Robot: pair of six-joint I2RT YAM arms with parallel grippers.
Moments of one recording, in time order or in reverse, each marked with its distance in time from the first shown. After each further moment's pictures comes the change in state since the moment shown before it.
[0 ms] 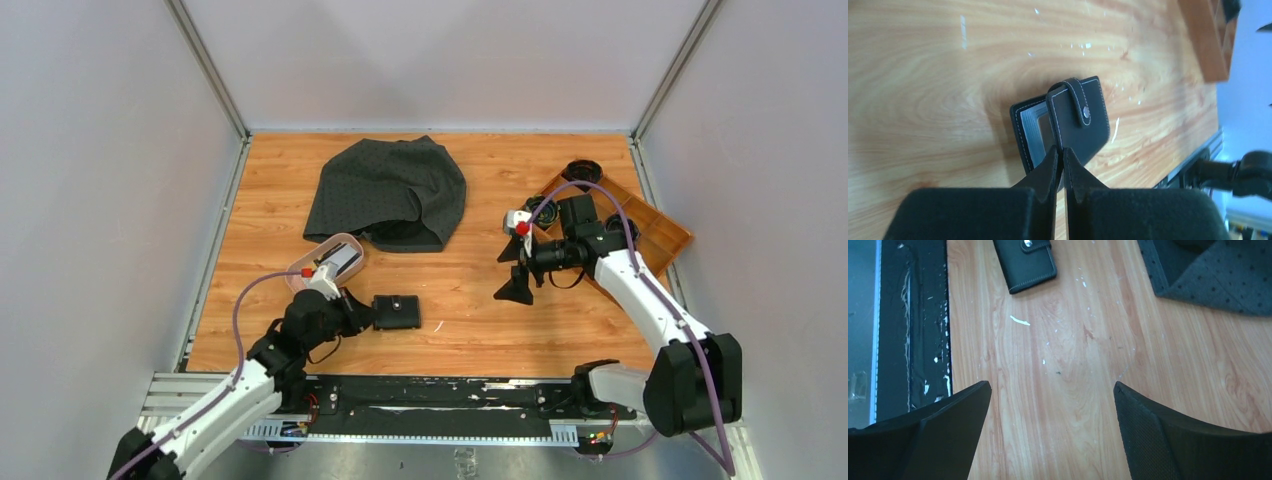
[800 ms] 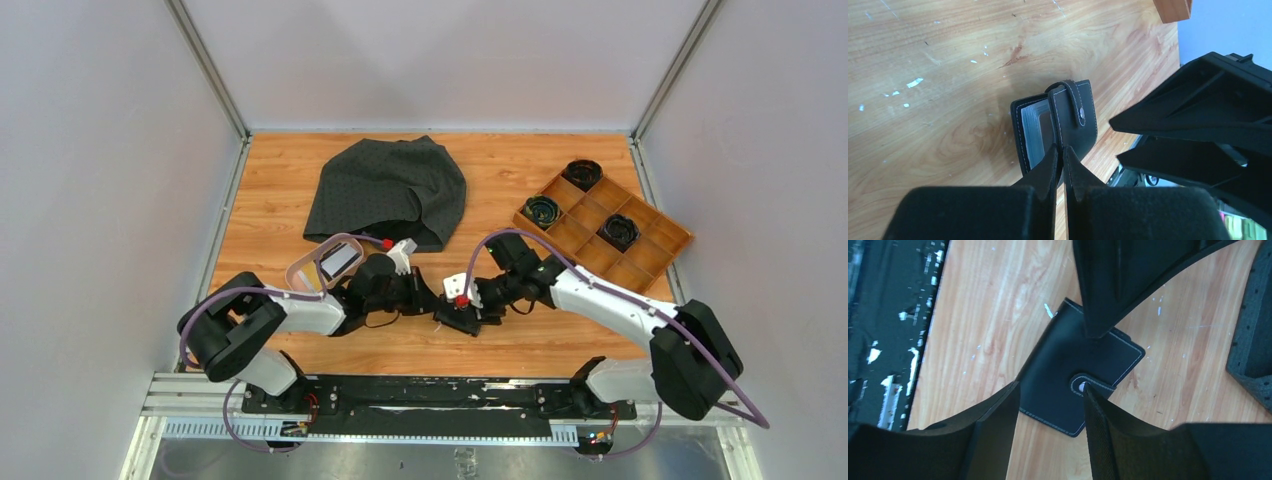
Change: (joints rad) left arm -0.222 1.064 0.369 0.645 0.234 -0.027; right arm 0.463 0.054 -0.122 0.154 0.273 -0.237
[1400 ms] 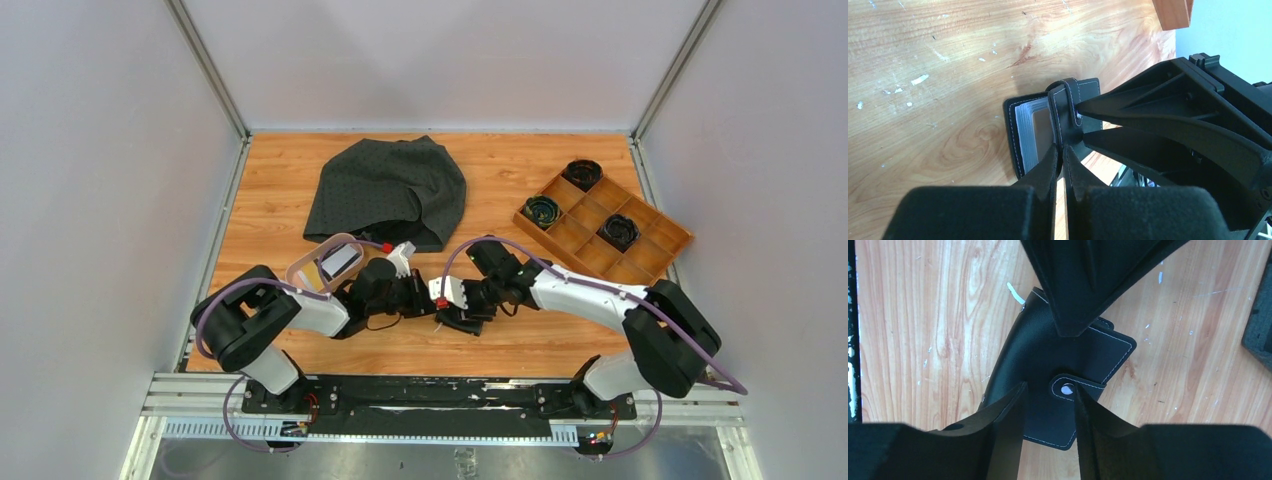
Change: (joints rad) left arm -0.014 0.087 -0.024 0.130 -0.014 -0.068; right arm 0.099 0.146 -0.002 0.142 0.280 0.117
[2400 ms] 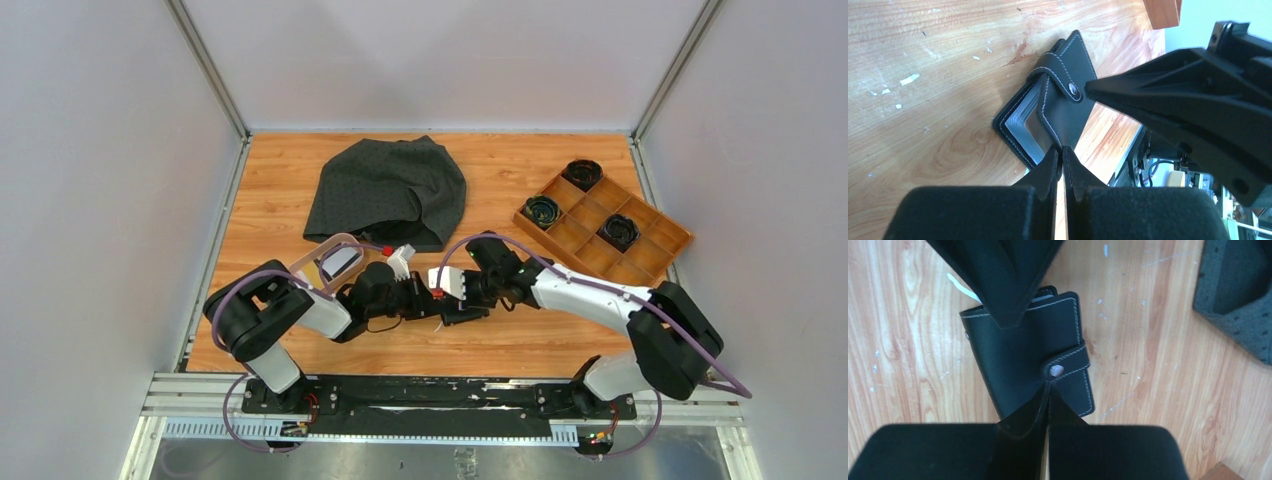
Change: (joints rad) left arm 0.001 0.070 -0.036 0.148 0.024 -0.027; right arm 0.010 -0.009 0.024 0.030 0.158 0.060
